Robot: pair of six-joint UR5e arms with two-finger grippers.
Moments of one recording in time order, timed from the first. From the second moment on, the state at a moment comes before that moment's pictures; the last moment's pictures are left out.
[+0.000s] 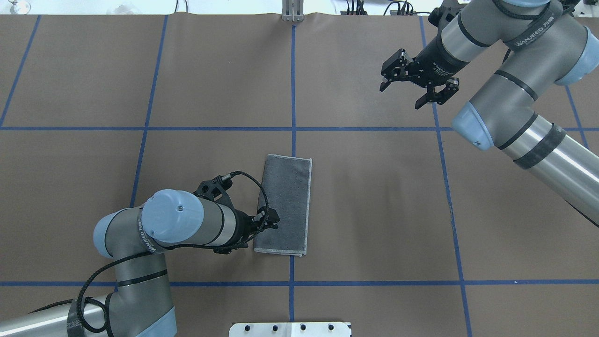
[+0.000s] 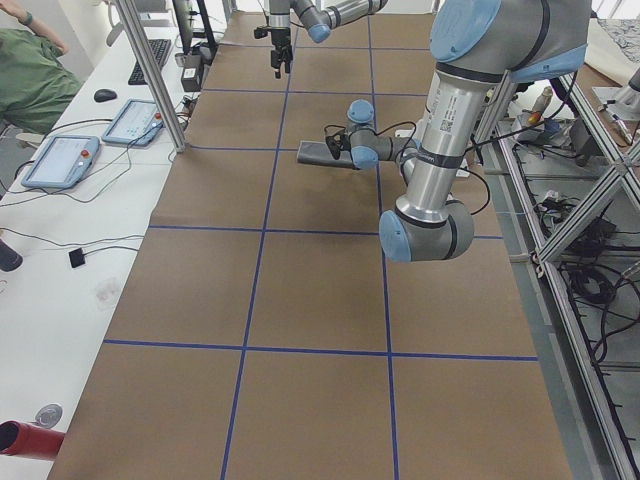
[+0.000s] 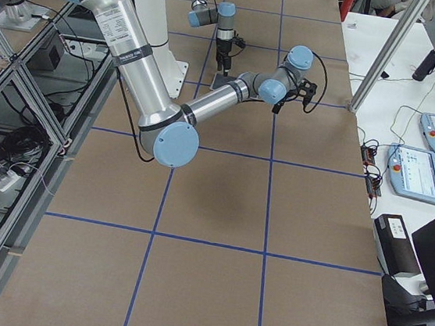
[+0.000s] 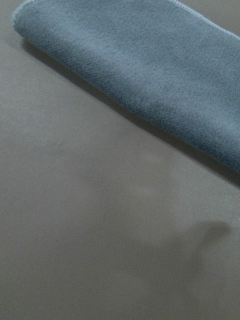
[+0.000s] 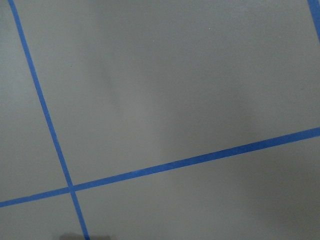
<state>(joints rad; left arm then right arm) -0.33 -2.03 -1.72 -2.10 -1.80 -1.90 0.97 -1.03 1.56 -1.26 2.38 1.30</state>
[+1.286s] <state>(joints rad) -0.33 -2.03 -1.71 -2.10 -1.80 -1.90 0.97 -1.03 1.57 -1.26 2.38 1.30</state>
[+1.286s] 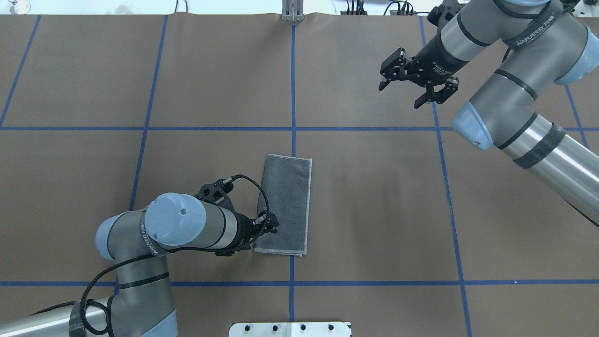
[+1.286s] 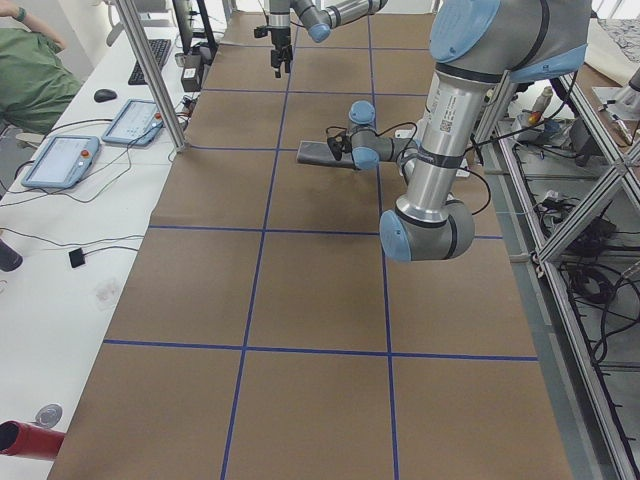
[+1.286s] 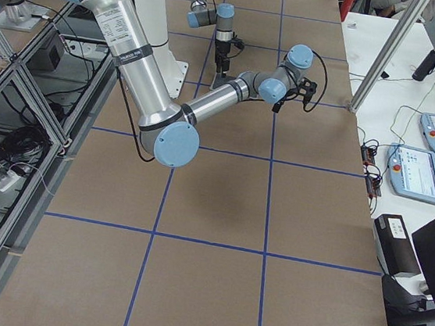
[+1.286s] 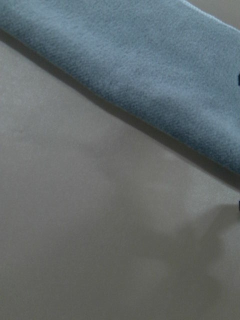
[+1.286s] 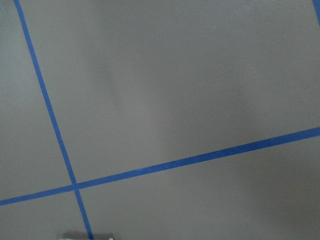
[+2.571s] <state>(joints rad) -0.30 -2.04 -1.72 -2.10 -1.80 -1.90 0.97 -1.03 1.56 -1.26 2.38 1.30</state>
